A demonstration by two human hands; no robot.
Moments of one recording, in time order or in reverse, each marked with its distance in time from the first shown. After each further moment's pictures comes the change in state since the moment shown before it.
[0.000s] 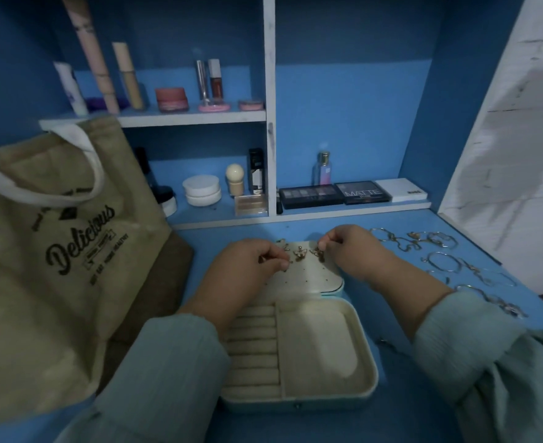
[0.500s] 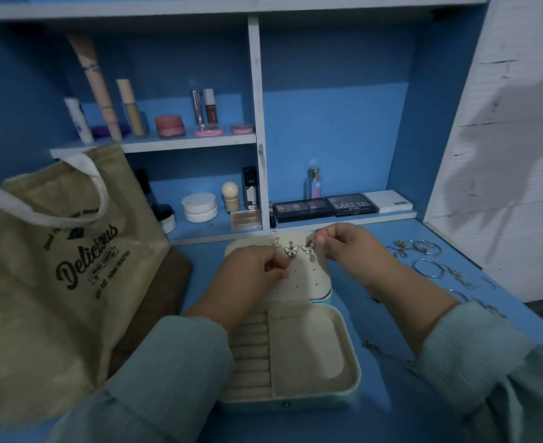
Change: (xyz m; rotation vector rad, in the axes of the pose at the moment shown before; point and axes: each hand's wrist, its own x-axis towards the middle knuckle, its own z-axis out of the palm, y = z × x) left_hand 0.003 0.015 0.004 0.121 0.022 0.077; right_hand -0.023 -0.004 -0.017 0.343 0.097 -0.128
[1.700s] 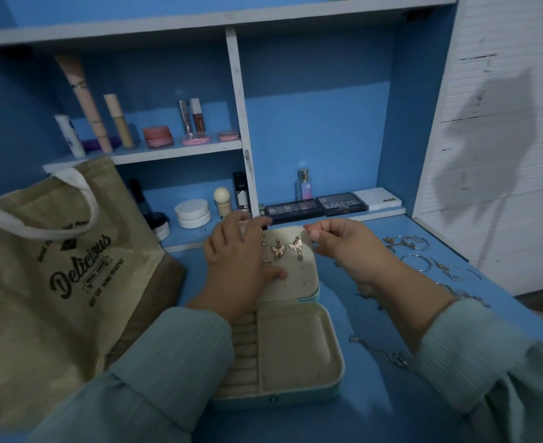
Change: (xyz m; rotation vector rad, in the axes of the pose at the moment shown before) left_hand -0.003 0.020 0.002 0.449 0.282 0.042; right_hand -0.006 0.001 -0.013 0.232 -0.059 -0.065
